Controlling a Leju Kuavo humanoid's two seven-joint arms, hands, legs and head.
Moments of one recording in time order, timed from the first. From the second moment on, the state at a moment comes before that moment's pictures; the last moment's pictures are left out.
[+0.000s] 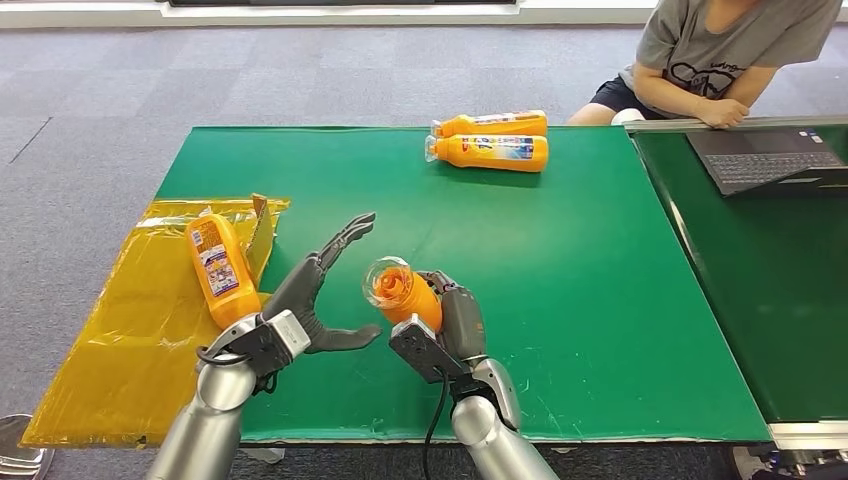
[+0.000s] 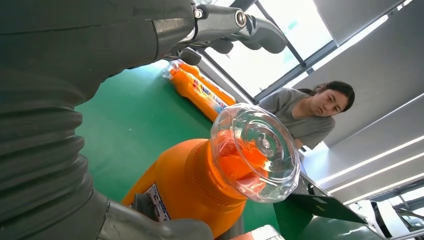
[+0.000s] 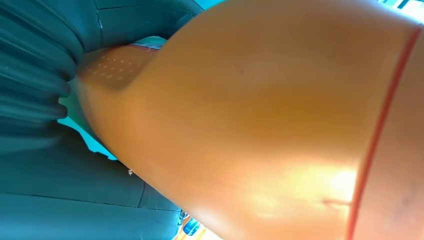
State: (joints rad) left arm -0.25 -0.12 -0.17 -1.33 -0.38 -0.46 -0.57; right arm -0.27 0.29 0.39 -0.86 0.63 -0.43 -0.51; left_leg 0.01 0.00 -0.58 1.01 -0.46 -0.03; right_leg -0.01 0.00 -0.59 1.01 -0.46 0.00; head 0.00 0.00
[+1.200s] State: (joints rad) left arm -0.40 -0.15 -0.33 -1.08 -0.27 -0.49 -0.57; right arm -0.28 0.29 0.37 -1.06 0.56 -0.52 -0.61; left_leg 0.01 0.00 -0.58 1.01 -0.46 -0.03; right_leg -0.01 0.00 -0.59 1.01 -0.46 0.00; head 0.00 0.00
